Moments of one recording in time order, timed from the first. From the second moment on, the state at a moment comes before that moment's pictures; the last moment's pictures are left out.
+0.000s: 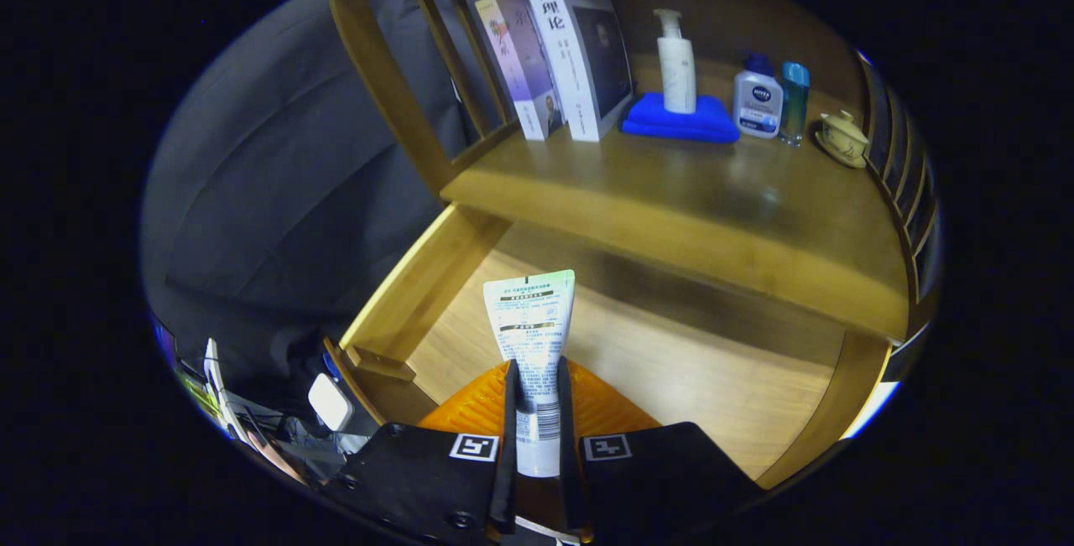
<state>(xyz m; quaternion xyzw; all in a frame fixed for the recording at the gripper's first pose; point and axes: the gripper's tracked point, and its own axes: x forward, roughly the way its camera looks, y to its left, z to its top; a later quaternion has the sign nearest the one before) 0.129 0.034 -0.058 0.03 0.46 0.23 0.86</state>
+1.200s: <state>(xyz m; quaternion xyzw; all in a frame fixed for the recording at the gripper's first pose) 0.290 -0.028 -0.042 0.24 0.41 0.06 0.88</state>
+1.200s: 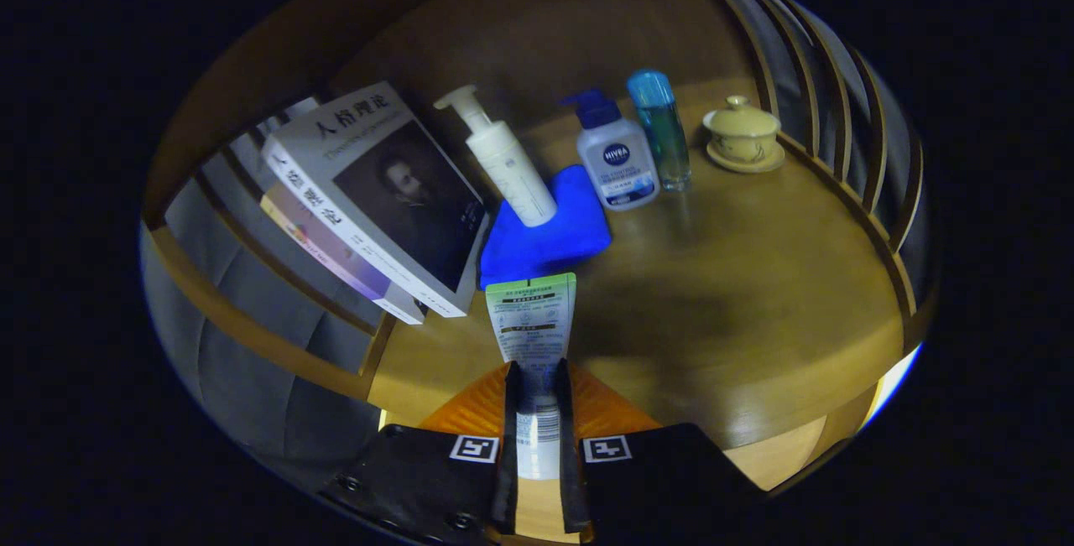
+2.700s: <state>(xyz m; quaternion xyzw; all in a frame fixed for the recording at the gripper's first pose) 0.126 -0.028 0.056 0.08 0.10 0.05 0.99</state>
